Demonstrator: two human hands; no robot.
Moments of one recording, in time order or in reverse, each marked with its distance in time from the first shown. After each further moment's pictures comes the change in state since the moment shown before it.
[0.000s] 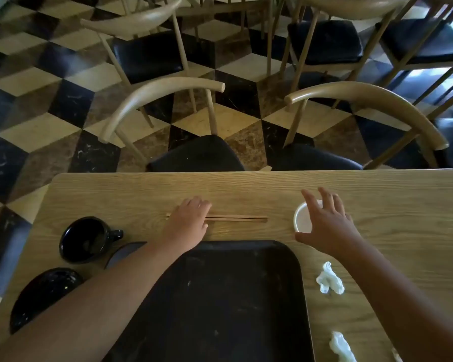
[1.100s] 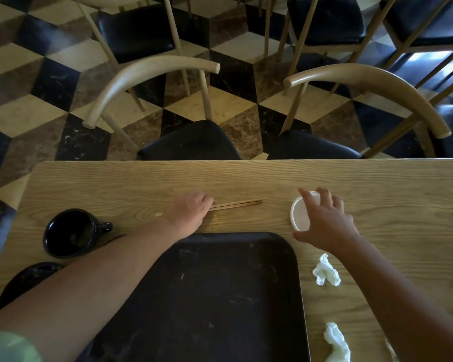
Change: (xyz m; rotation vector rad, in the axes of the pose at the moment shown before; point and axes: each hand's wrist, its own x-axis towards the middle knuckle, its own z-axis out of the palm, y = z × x) left_hand 0.020 -0.001 0.004 0.123 -0.078 0.193; right_hand 0.009 0.008 0.016 -0.086 -0.044 0.044
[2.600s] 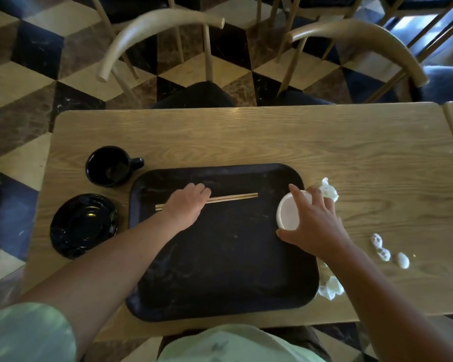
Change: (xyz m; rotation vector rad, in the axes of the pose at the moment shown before) left_hand -0.152 0.022 0.035 -0.020 -0.090 0.008; right_hand -0.190 -0.088 0.042 0.160 -0.033 0.097
